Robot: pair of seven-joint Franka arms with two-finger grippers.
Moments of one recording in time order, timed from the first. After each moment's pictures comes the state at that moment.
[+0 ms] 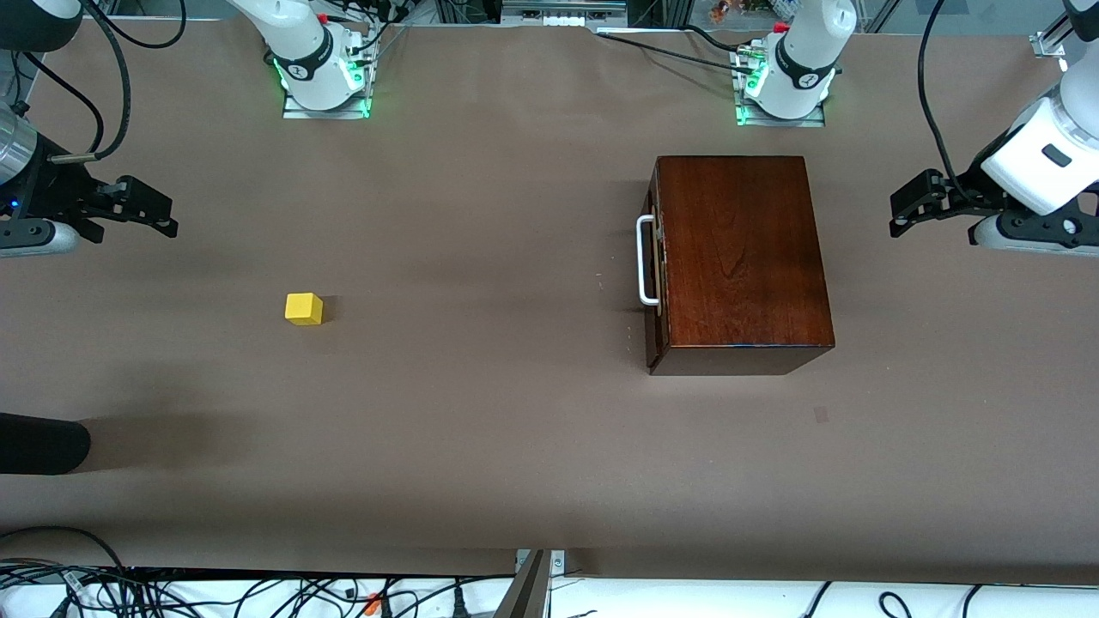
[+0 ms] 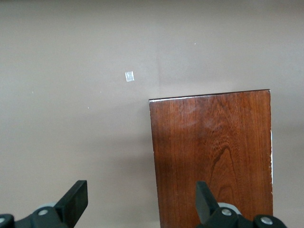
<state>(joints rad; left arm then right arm) -0.11 0.08 0.00 -1.49 -0.01 1.57 -0.08 0.08 0.06 -0.05 -1.58 0.03 1.64 -0.05</state>
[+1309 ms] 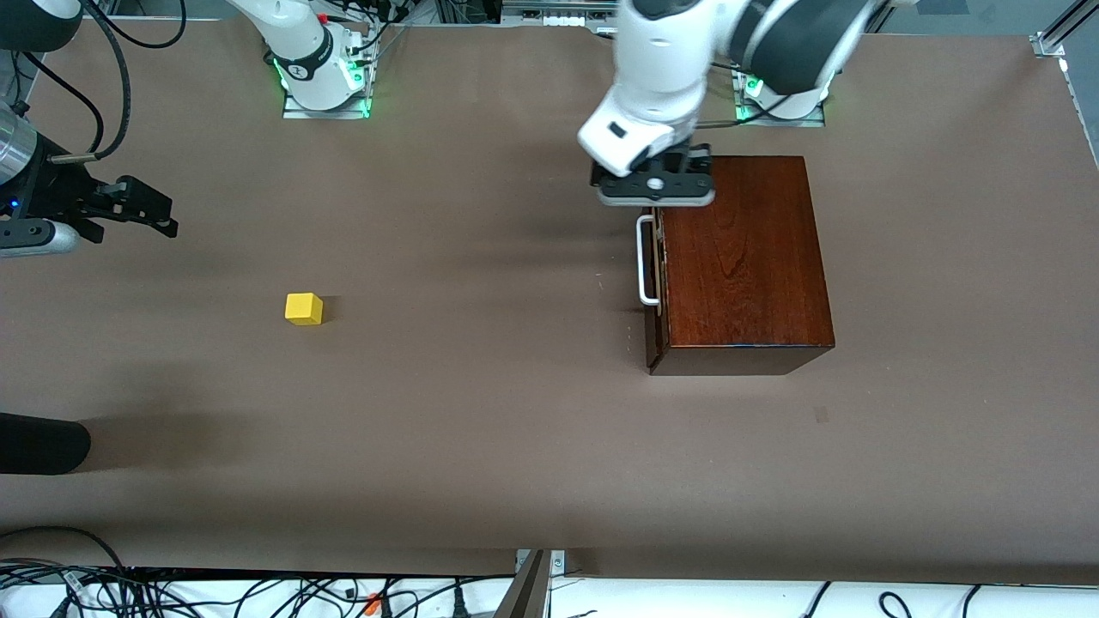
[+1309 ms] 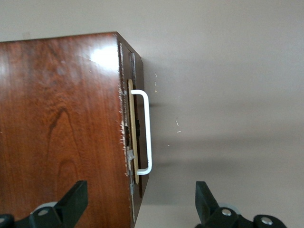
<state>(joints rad) -0.42 0.27 -0.36 -1.49 0.16 1.65 -0.75 0.08 0.06 -0.05 -1.58 0.03 1.64 -0.05</state>
